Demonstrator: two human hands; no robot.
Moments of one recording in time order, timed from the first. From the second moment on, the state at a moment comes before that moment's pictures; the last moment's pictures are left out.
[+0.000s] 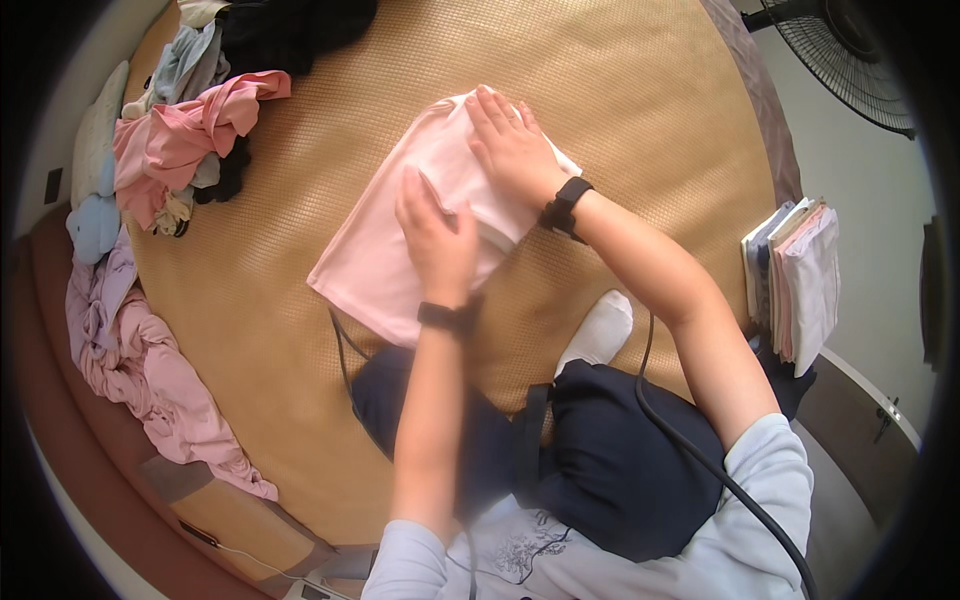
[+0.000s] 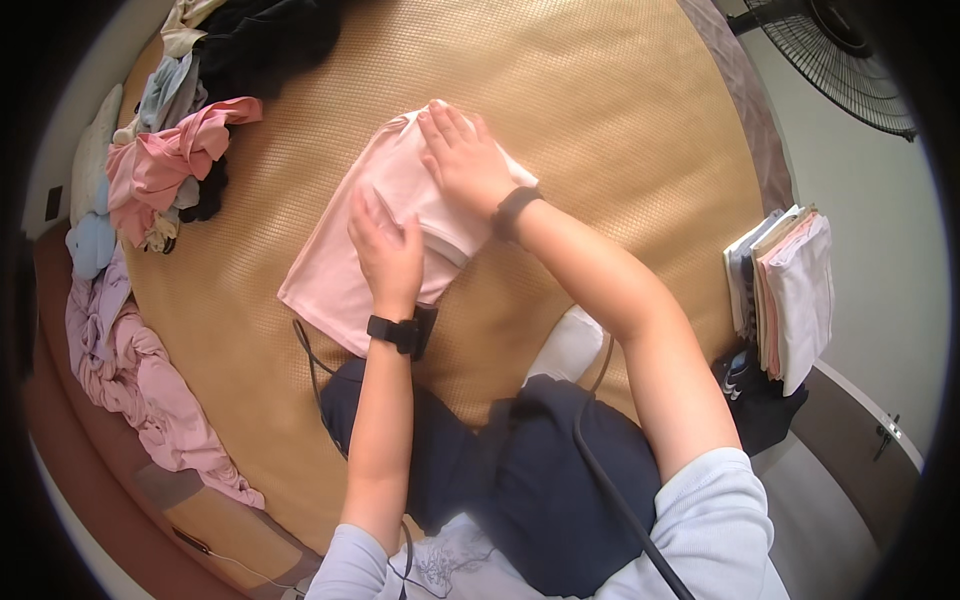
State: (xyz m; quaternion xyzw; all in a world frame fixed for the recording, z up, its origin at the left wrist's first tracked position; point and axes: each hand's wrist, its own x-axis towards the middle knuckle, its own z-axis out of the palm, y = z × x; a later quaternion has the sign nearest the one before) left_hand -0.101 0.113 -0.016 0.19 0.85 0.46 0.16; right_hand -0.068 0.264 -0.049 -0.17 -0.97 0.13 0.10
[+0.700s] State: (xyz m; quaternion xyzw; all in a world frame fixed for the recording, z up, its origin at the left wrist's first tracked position) left_hand -0.105 0.118 -0.026 0.41 0.87 0.19 0.22; right_hand 0.005 0.293 -0.029 -0.14 -0.97 0.19 0.00
